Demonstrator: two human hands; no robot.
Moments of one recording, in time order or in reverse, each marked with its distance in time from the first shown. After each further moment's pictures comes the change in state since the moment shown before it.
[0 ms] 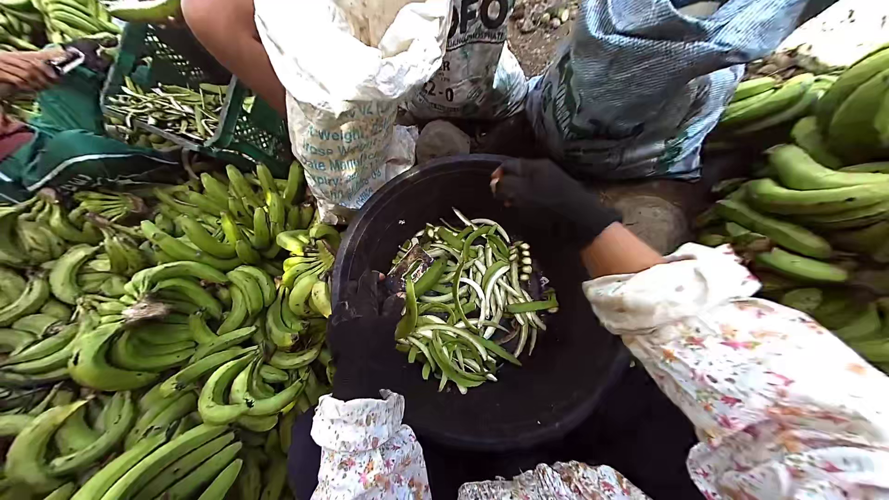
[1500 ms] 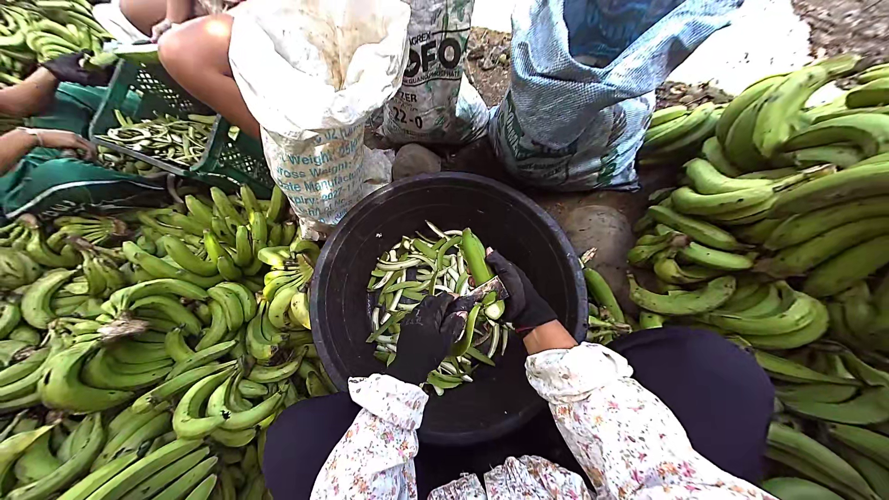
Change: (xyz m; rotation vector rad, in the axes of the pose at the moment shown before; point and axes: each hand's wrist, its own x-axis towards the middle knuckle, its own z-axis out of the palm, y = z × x) left_hand 0.034 0.016 0.147 -0.277 -0.059 0.639; right_hand -0.091 0.085 0.083 1.290 0.072 0.384
